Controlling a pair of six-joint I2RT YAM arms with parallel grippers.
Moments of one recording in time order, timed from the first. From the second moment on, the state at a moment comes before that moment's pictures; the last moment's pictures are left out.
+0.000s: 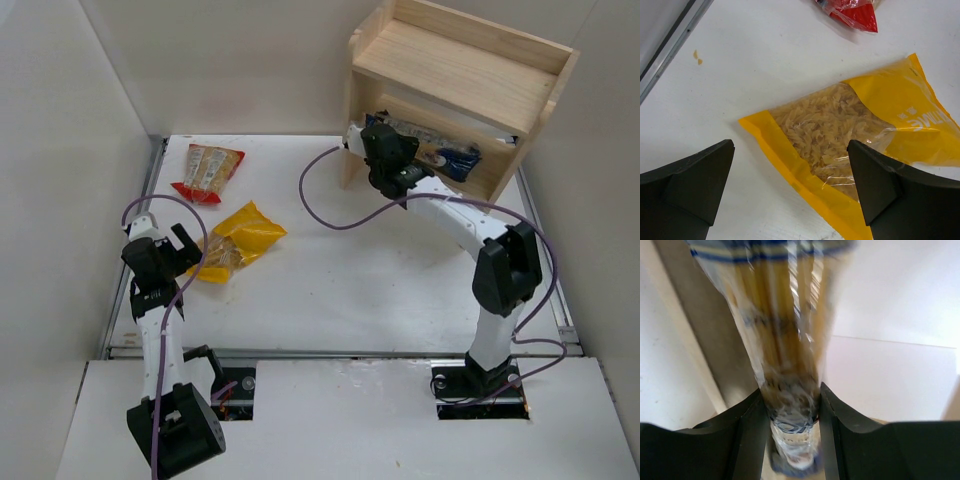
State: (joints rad) left arm 0.41 0.83 0.47 -0.13 0.12 -0.20; right arm 0.57 1.83 1.63 -0.26 0.81 -1.01
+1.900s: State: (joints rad) left arm -0.03 1.55 0.97 -0.50 0.10 0.66; right arm 0.86 1.37 1.16 -0.41 0.48 -0.24
